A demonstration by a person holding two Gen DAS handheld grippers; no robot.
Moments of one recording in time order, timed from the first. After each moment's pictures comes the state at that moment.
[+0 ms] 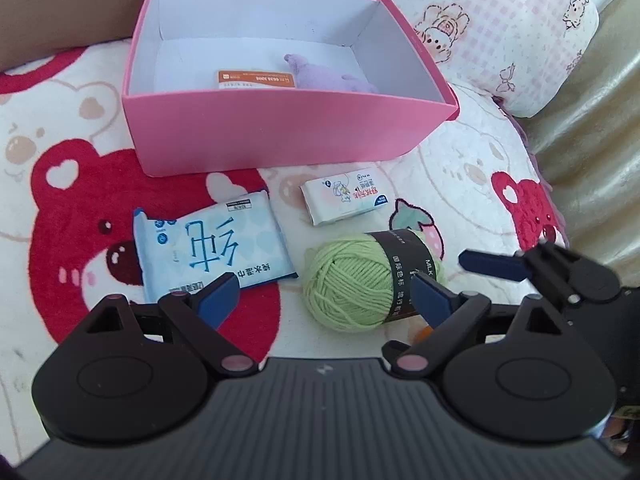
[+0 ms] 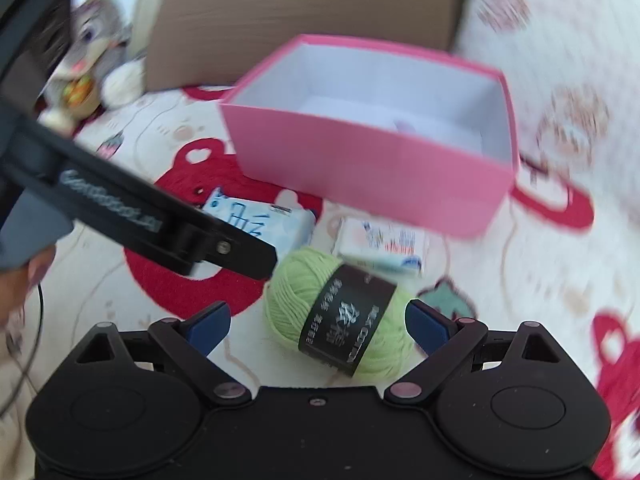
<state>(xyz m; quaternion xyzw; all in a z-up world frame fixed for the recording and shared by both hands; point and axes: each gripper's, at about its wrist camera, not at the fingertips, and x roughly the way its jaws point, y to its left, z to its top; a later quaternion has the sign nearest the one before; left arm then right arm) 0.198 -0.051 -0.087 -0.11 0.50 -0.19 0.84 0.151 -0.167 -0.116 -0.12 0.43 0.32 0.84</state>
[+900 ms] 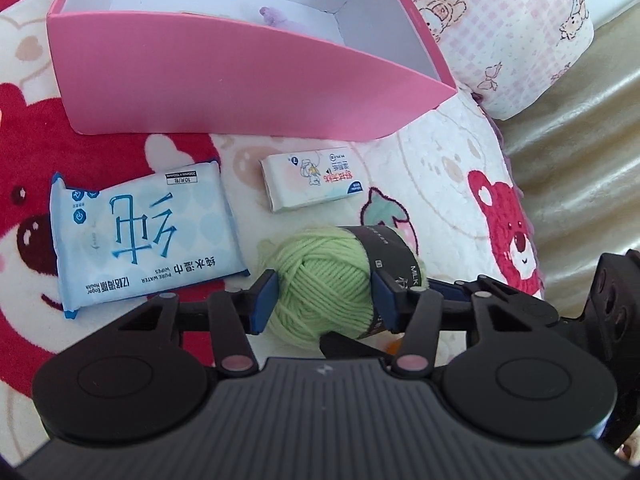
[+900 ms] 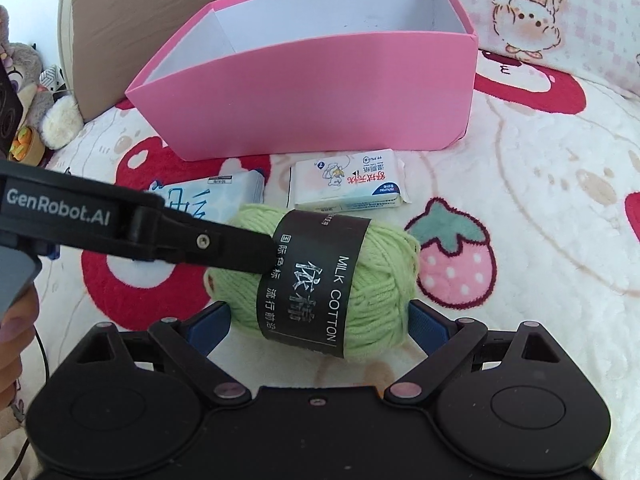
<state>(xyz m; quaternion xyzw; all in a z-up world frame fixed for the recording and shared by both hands) 0.224 -0.067 -0.135 -0.18 0.52 -0.24 0.80 0.175 -0.178 -0.164 -0.03 0.47 0.27 0.84</state>
